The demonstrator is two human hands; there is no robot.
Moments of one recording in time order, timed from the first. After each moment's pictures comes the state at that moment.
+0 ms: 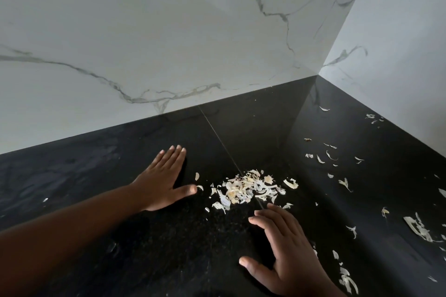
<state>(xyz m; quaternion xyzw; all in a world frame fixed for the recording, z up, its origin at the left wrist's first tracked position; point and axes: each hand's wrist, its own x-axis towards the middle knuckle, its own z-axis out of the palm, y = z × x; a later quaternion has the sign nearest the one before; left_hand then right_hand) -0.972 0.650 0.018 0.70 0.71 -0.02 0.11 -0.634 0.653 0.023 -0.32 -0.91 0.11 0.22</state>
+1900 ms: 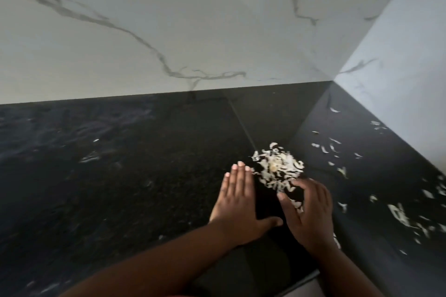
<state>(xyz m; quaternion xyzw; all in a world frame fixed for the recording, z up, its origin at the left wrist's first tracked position) -0.770 0.576 0.010 0.61 0.77 0.13 0.13 -0.611 0.646 0.035 -0.43 -0.84 0.05 0.33</state>
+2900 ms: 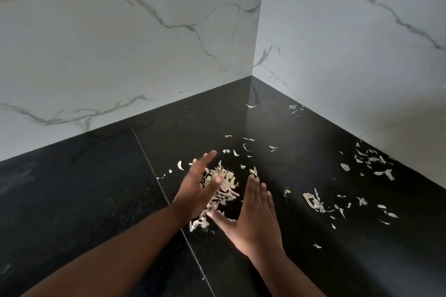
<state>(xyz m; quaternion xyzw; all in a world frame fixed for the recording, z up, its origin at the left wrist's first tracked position) -0.701 0.730 0.024 0.60 0.61 0.43 0.29 -0.528 0.720 0.010 -0.59 -0.77 0.18 0.16</state>
